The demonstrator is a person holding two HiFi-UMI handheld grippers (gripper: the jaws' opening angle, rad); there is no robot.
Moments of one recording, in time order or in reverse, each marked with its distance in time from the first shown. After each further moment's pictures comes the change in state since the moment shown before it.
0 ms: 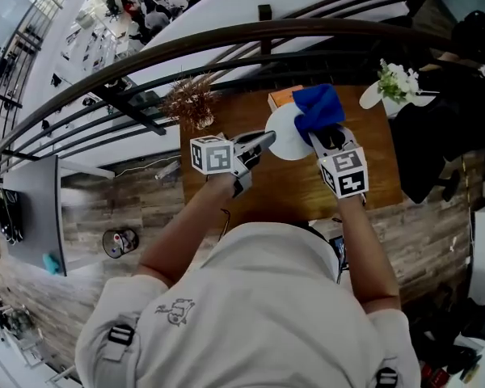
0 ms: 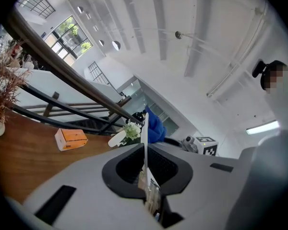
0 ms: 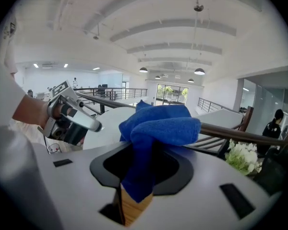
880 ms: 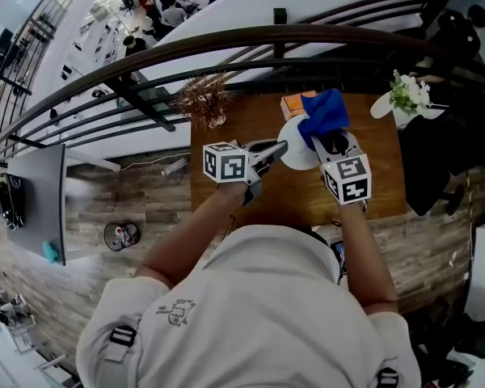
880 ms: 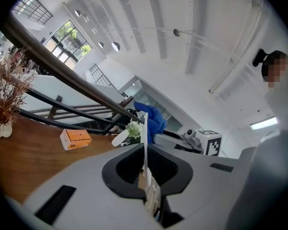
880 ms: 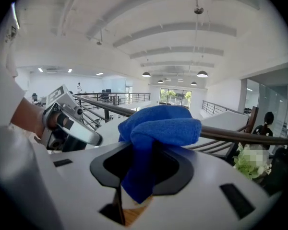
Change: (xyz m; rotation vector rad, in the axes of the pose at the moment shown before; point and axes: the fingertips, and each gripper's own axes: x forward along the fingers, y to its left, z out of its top) left arm -0.008 -0.007 -0.015 0.031 0.009 0.051; right arm 0.008 0.022 0.016 0.009 -0.057 0.048
